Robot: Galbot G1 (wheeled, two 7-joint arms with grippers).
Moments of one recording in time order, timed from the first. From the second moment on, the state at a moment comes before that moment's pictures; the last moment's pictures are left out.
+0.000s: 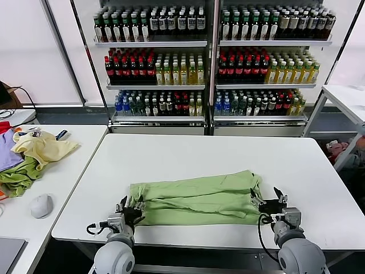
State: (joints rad) left arm 1.26 -1.29 -0.27 -1.89 -0.42 0.45 -0.46; right arm -1.35 1.18 0.53 2.04 0.34 -0.51 0.17
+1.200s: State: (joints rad) left arm 1.25 -1.11 -0.59 -2.00 -0.89 0.48 -0.40; right arm -1.29 1.18 0.51 2.05 0.34 -0.47 0.16
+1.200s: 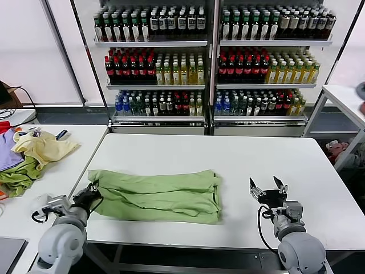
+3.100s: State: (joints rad) left arm 1.08 -1.34 -0.10 -1.93 -0.77 0.38 -0.31; right arm -1.28 1.19 0.52 2.05 0.32 -0.46 0.15
